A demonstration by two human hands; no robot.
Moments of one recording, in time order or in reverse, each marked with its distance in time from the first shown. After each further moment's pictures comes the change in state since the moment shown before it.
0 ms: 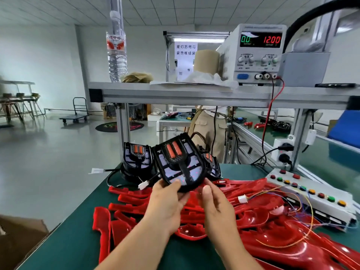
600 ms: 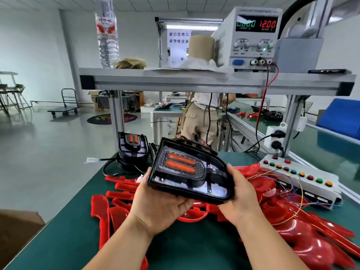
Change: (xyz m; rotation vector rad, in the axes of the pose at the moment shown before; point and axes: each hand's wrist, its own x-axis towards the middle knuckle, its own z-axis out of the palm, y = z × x) left_hand -0.005 0.002 -0.051 -0.197 -0.492 -0.377; right_hand 0.025 -0.011 -0.036 0.908 -0.001 0.417
